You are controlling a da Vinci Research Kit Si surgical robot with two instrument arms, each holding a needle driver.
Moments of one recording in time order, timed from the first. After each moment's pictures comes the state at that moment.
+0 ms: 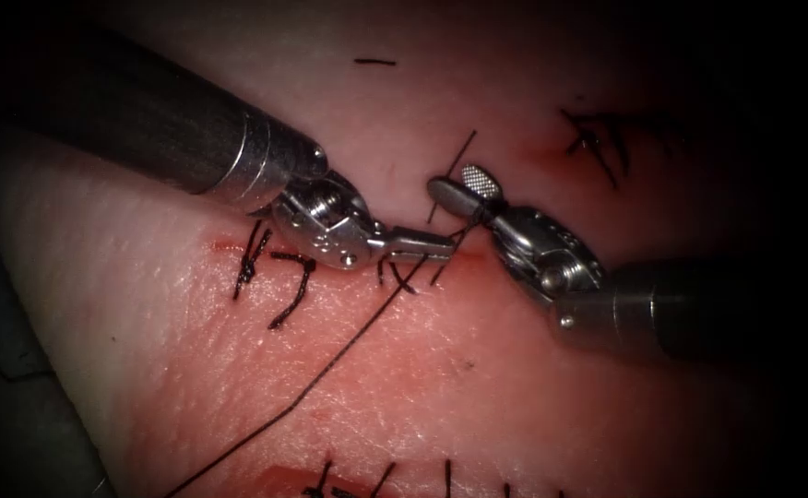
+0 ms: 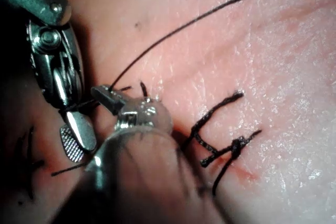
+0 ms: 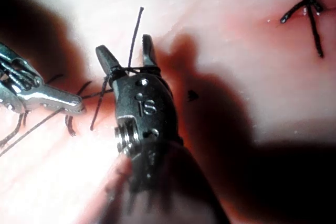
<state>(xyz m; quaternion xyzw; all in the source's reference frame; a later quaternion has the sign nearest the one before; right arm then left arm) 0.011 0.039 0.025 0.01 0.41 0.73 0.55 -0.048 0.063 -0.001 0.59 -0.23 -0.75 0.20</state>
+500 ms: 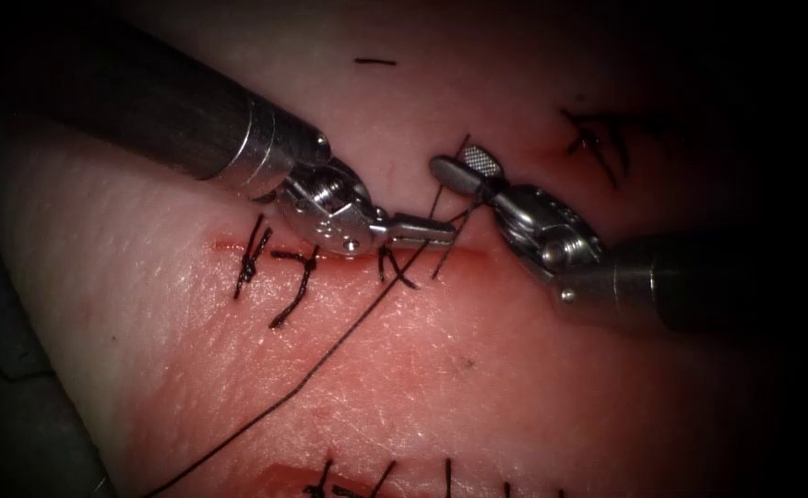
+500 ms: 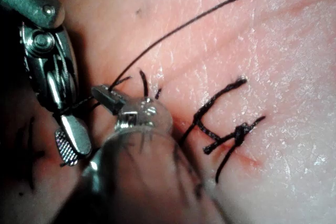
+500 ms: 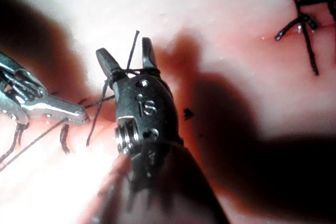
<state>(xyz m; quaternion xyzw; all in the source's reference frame) 0.012 0.041 0.025 0.01 0.41 0.73 0.54 -0.048 0.064 0.001 0.59 -0.23 -0.75 0.20</state>
